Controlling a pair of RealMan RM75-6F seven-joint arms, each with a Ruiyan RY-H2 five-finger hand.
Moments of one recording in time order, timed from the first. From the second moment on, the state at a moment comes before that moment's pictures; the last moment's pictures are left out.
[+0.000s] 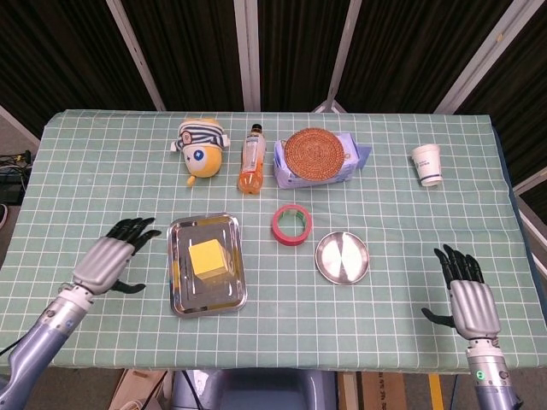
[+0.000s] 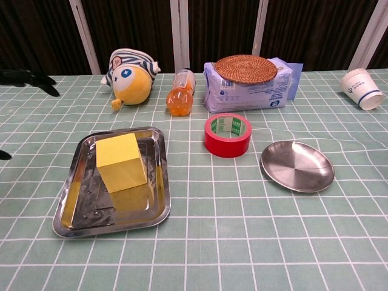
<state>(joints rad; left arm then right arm) -0.47 -1.08 -0.14 -1.87 1.36 0.94 0.25 0.25 -1.24 -0.09 -1.74 -1.26 1.51 -0.17</state>
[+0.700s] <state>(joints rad) -0.64 -1.41 -0.11 -1.55 1.45 0.92 0.17 0.19 -1.27 -0.02 -1.76 -1.24 1.47 -0.26</state>
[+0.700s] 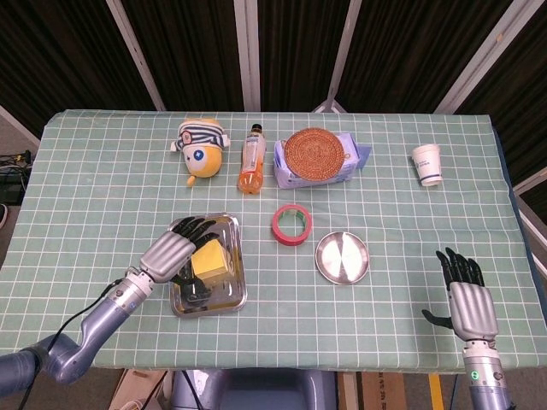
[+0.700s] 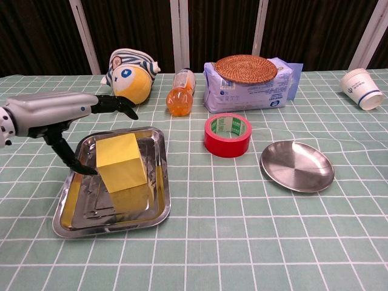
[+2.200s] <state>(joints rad) -0.66 -1.52 -0.07 -1.43 1.50 1.02 0.11 0.14 -1.26 0.06 -1.77 -1.25 1.42 -0.22</state>
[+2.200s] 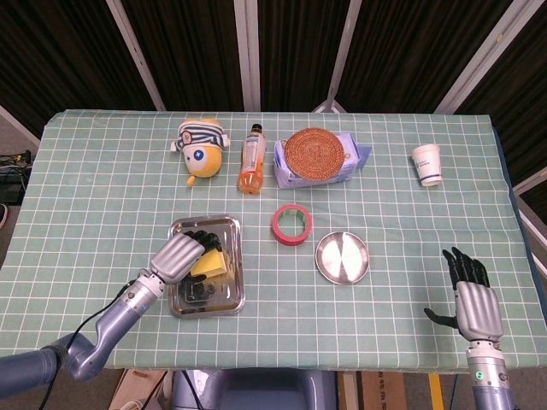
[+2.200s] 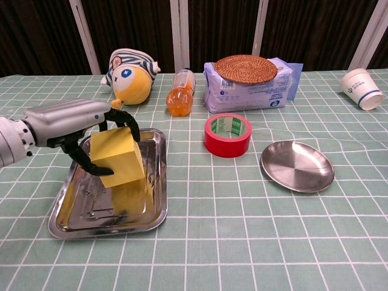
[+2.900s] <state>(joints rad) -0.80 -1.74 -0.16 -1.49 1.47 0.95 0.22 0.12 -1.25 0.08 -1.77 -1.25 1.41 -0.19</state>
